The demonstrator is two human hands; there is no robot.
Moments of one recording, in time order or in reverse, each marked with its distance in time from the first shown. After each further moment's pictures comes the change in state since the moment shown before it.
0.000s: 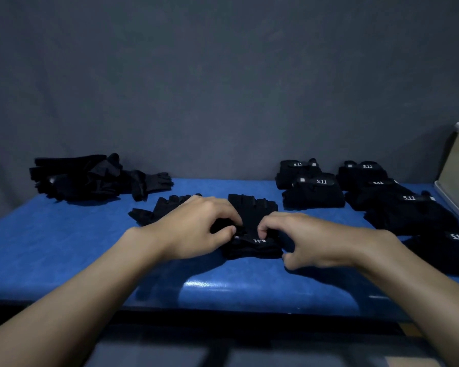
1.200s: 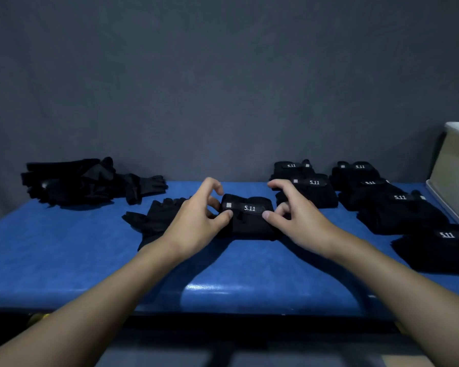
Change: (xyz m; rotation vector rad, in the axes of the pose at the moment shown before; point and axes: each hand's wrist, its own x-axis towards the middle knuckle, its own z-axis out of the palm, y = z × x) left_hand 0.016 0.003 0.029 -0.496 0.343 -0.311; right_hand 0.018 0.031 0.020 0.487 0.497 0.120
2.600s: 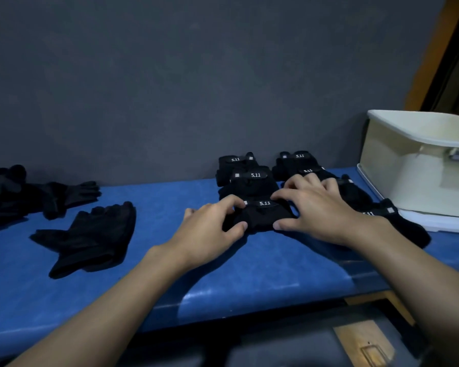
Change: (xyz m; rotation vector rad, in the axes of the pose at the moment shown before) left_hand 0.023 0.051 0.095 0.304 -0.217 0.155; right_hand -0.039 0.043 -0.099 -0.871 0.006 0.076
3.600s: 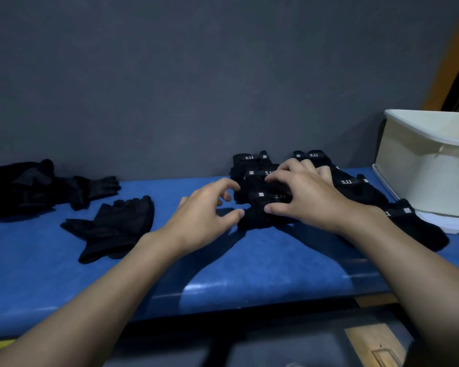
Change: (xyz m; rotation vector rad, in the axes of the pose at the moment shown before) left_hand -0.010 -0.018 -0.031 -0.134 0.053 -0.015; right_hand 0.018 -0.036 -0.013 0.154 0.124 -0.042
